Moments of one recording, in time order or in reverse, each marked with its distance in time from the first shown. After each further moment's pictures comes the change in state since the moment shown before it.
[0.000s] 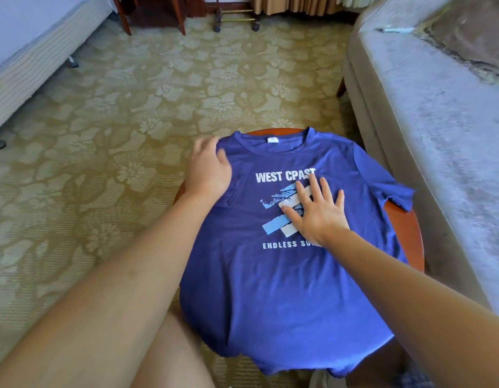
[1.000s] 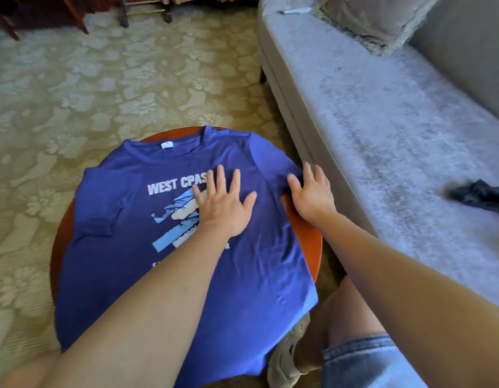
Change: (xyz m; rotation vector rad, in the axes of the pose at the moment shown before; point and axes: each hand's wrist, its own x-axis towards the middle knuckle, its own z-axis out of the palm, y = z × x) left_hand -0.079 0.129 0.157 0.524 -0.529 0.250; right_hand -0.021 0.163 -0.013 0.575 0.170 0.448
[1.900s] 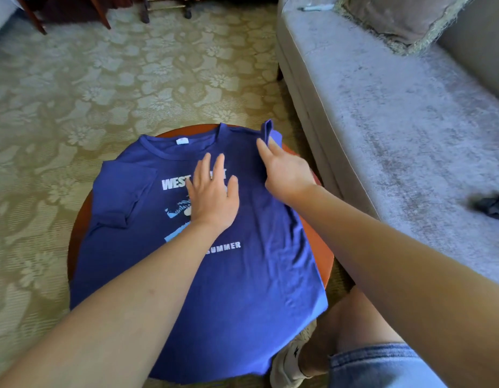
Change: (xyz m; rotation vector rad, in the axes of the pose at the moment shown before) left_hand -0.008 -0.031 -0.016 -0.406 0.359 -0.058; right_hand 0.013 -0.087 -0.003 -0.490 -0.063 -0.534
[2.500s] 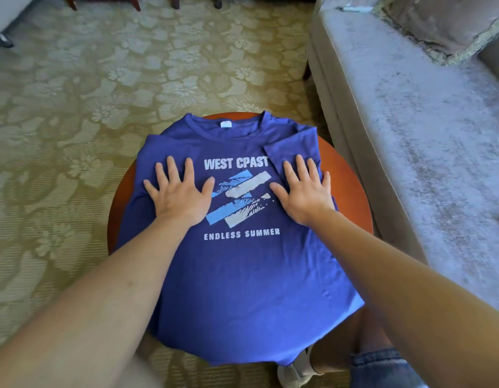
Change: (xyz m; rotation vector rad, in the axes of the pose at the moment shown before) left_hand -0.006 -0.121 -0.047 0.412 -0.186 -0.296; right_hand -0.019 -0.037 0.063 -0.003 -0.080 0.146
